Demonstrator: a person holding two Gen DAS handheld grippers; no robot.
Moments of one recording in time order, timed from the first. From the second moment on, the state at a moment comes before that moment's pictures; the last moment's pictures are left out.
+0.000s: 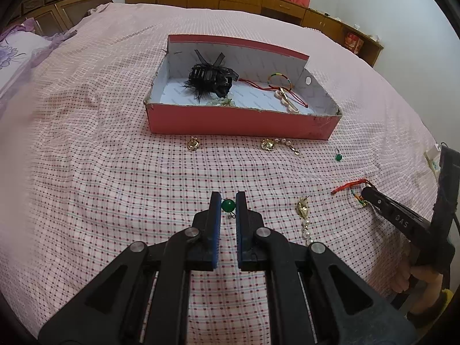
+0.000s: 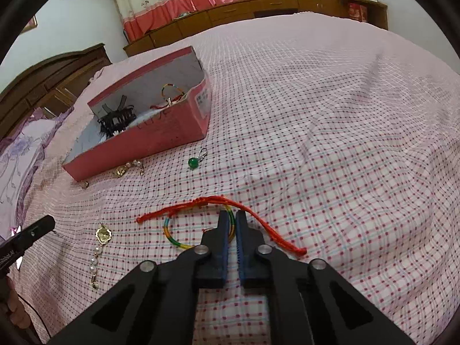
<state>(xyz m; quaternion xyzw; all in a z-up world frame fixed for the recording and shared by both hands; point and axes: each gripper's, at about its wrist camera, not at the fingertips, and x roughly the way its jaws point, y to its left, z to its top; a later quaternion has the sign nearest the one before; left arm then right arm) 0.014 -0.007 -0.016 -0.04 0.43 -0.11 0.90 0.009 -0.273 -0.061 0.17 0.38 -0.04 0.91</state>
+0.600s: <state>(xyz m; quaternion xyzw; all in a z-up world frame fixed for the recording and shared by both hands) 0.011 -0.007 0.019 -0.05 0.38 -0.12 0.91 -0.024 -0.255 0.013 0.16 0.29 0.02 0.94</state>
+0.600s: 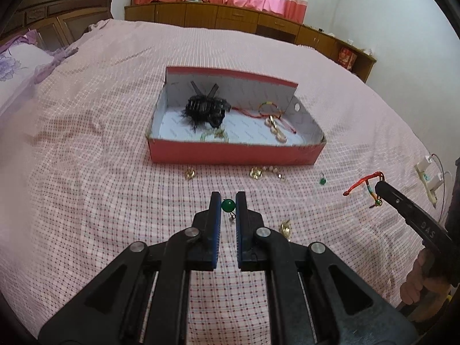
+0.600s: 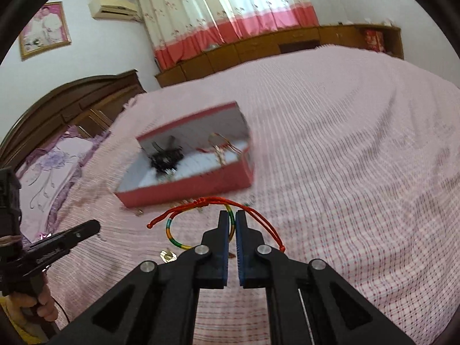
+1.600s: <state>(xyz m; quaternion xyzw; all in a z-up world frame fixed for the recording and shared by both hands) 0.082 -0.007 0.076 -0.03 0.24 -0.12 0.96 0.070 -0.218 0.068 0.12 0.19 0.04 0.97</state>
